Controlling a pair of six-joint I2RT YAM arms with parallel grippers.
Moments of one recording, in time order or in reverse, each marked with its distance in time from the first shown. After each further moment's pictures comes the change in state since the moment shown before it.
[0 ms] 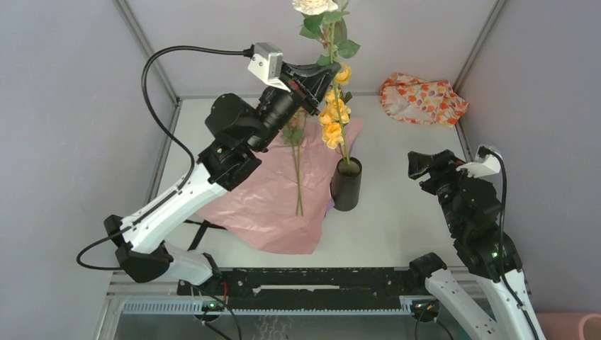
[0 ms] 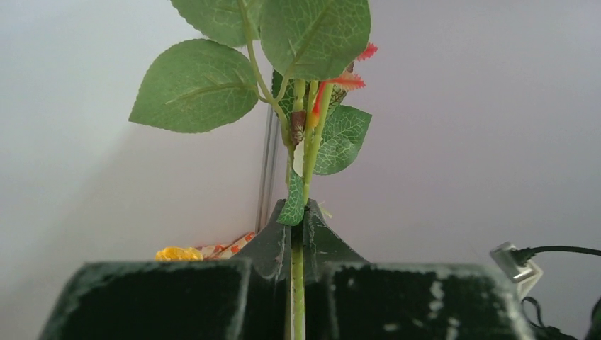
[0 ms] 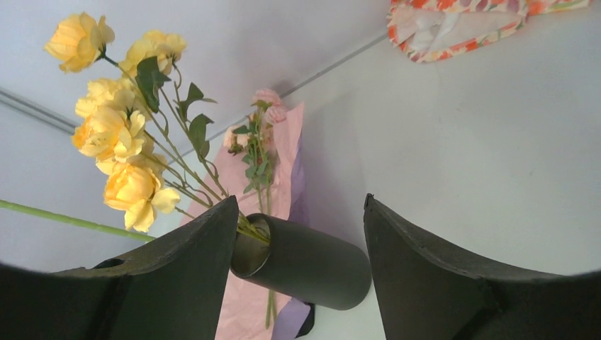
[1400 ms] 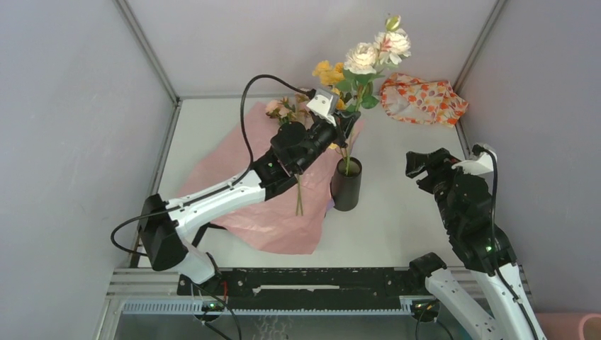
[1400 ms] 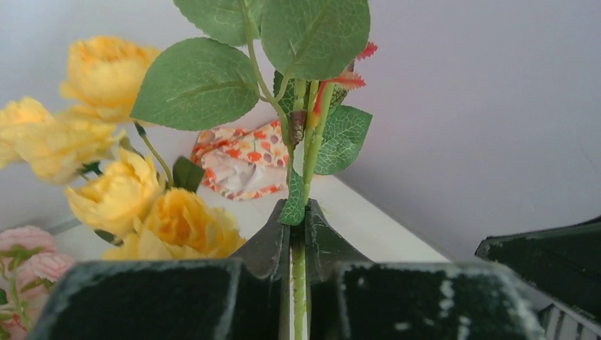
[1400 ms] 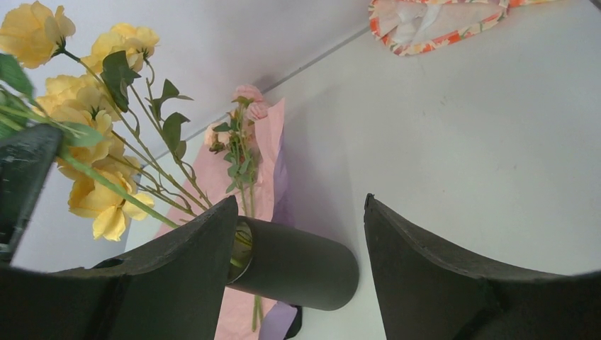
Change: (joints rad) left arm -0.035 0.143 -0.311 0.168 -0.115 -0.003; right arm 0.000 0.013 -0.025 0.005 0.044 -0.005
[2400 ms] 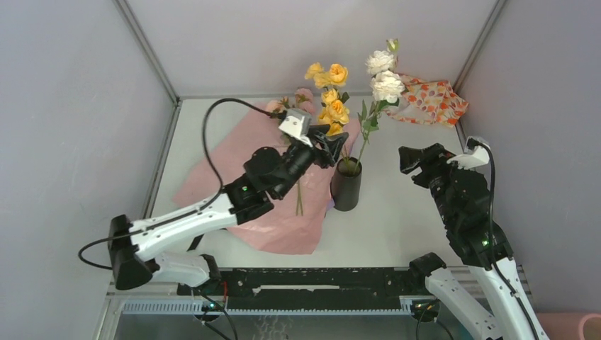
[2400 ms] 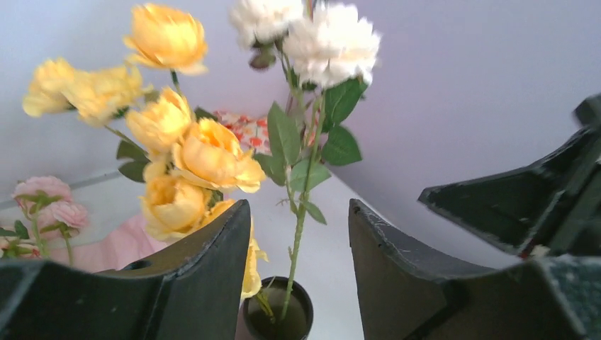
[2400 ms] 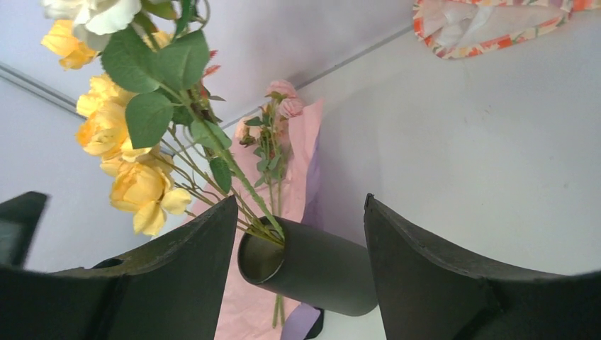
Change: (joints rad) left arm -0.100 -0.224 -0.211 -0.041 -0.159 -0.046; right arm 0.000 0.038 -0.002 0.083 -0.084 -0.002
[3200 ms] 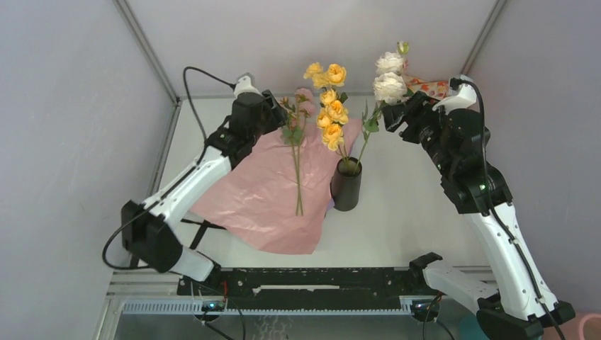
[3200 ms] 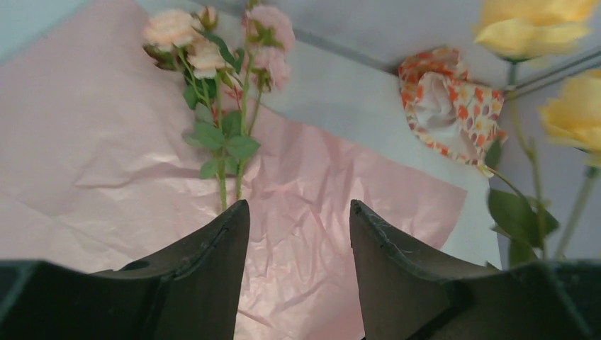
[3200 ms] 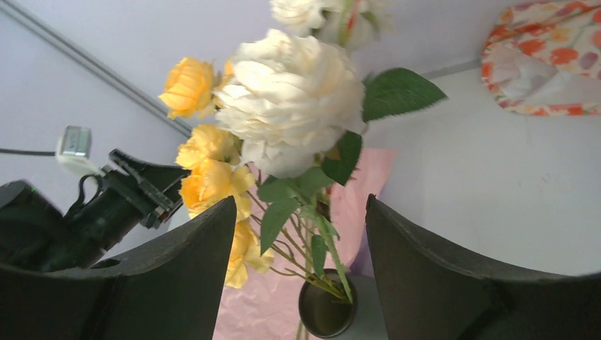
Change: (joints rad) left arm 0.539 0.103 0.152 -0.575 0.037 -0.481; right arm 0.000 0.409 0.457 -0.010 -0.169 -0.111
